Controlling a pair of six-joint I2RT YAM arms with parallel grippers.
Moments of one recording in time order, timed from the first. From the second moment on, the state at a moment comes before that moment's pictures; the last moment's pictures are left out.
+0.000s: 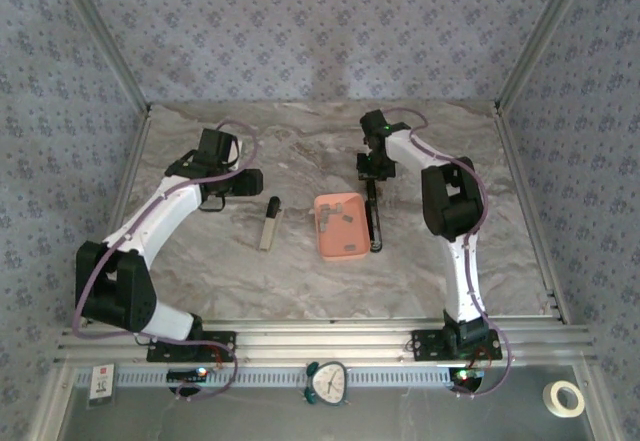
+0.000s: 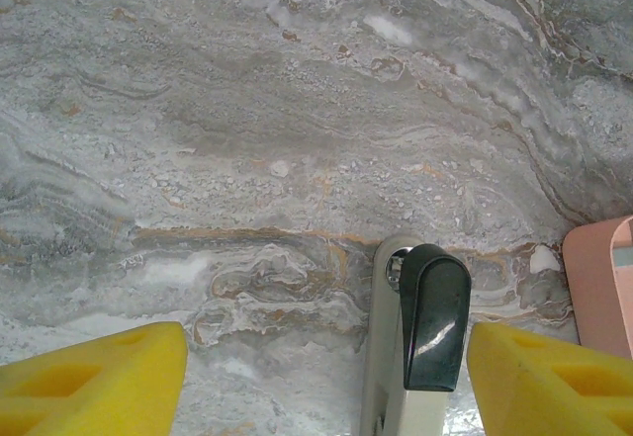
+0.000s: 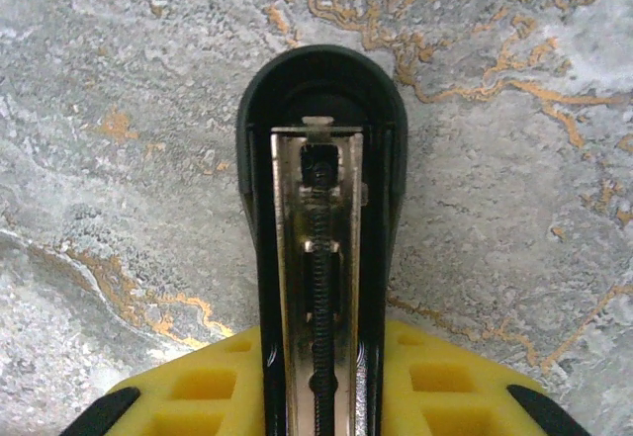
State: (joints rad) left arm -0.30 1.45 1.14 -0.66 0.04 -0.26; right arm 0.35 2.24 1.77 -0.82 -0.03 0.32
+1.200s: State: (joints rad) left arm -0.52 1.45 0.87 -0.07 0.90 0.47; right arm 0.52 1.28 0.89 -0.49 -0.49 -0.51
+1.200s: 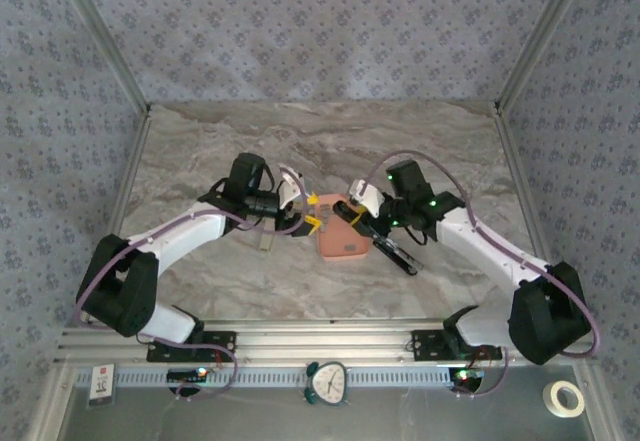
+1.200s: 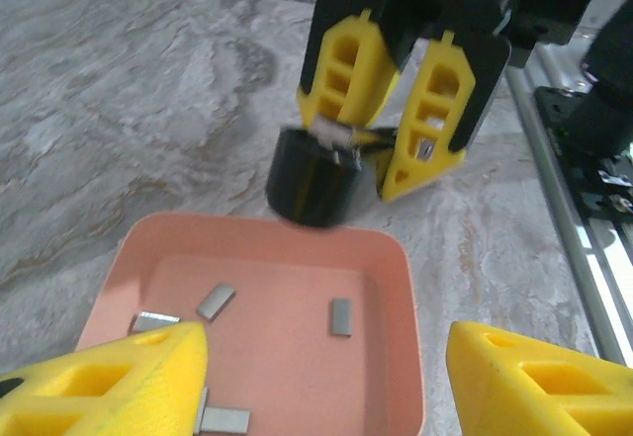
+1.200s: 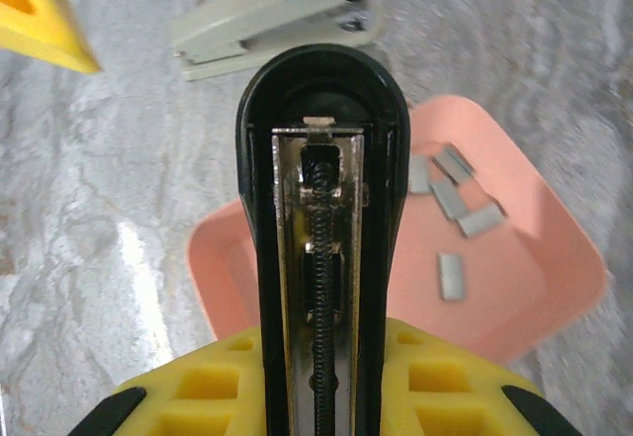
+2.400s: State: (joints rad) left arm -0.57 1.35 0.94 -0.54 0.86 0.79; right arm 0.71 1.20 0.76 -0.27 -0.49 -0.45
